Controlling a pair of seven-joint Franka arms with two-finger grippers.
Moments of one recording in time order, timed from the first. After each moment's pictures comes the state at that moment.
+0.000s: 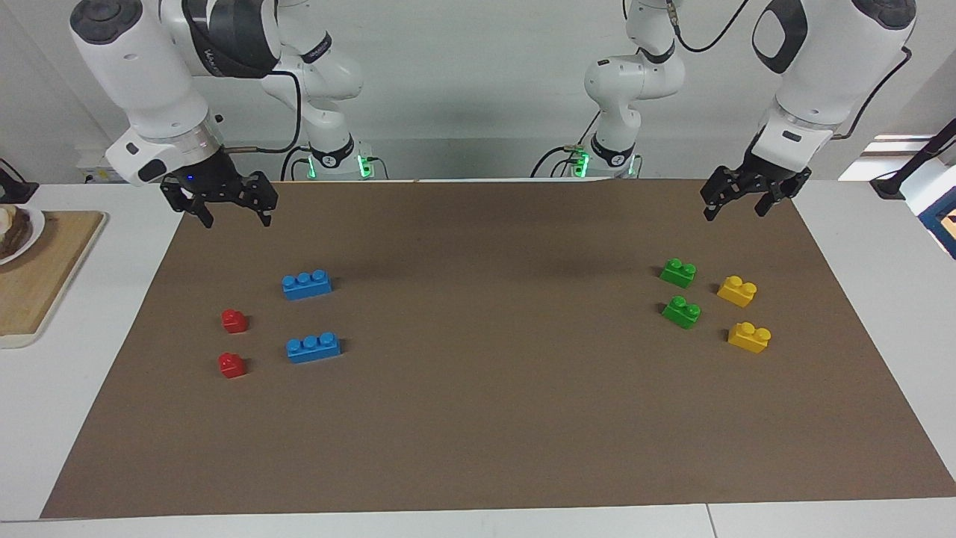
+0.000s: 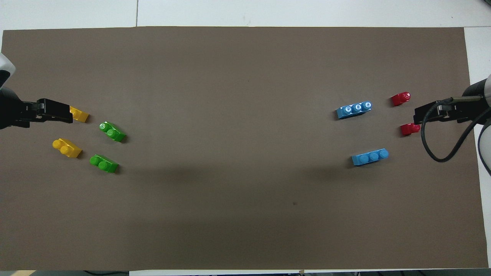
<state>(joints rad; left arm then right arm) 0.03 -0.04 -0.09 -1.69 -0.01 1.66 -0.08 -0.06 -0.02 0.06 -1.69 -0.02 1.64 -0.01</state>
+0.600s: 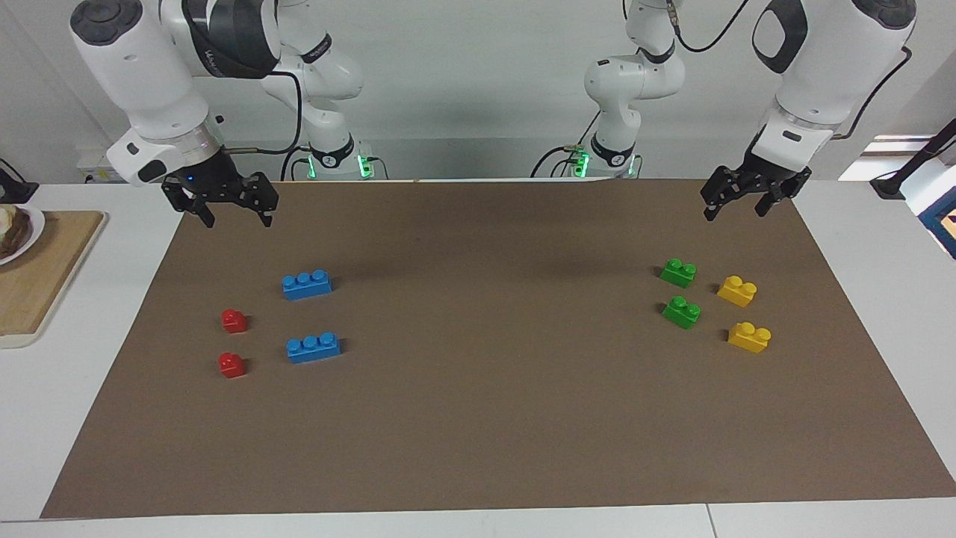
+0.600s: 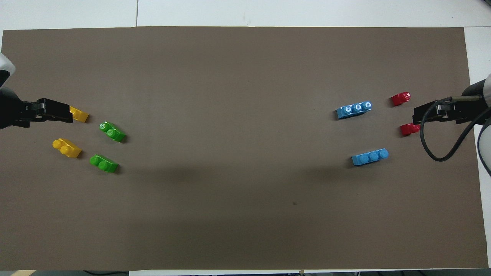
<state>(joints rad) 0.03 -0.04 -0.09 -1.69 -0.01 1.67 -0.08 -0.06 -0.02 0.05 -1.69 -0.01 1.64 0.01</state>
